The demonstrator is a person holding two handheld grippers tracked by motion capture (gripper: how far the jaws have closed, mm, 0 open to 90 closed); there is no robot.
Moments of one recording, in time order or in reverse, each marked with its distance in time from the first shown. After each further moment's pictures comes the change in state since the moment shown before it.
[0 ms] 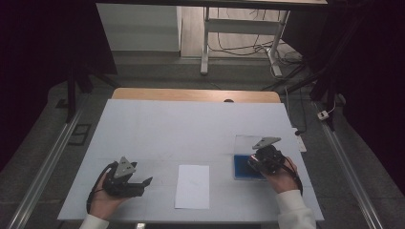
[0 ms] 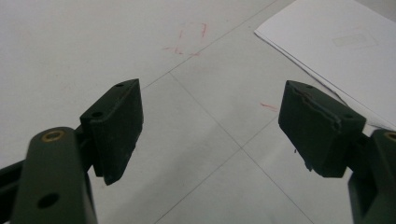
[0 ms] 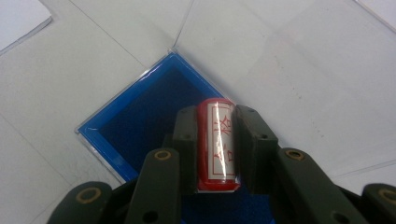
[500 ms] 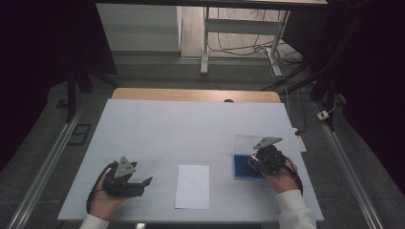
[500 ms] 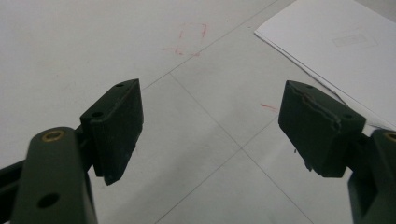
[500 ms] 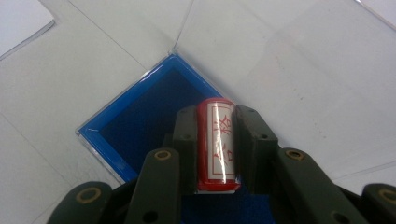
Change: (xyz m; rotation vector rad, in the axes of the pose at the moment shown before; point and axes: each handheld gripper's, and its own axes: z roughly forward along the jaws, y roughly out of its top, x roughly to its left) left arm 0.000 0.000 0.000 -0.001 0.002 0.001; right arm -0.003 -0.002 0.001 -0.015 0.016 0.007
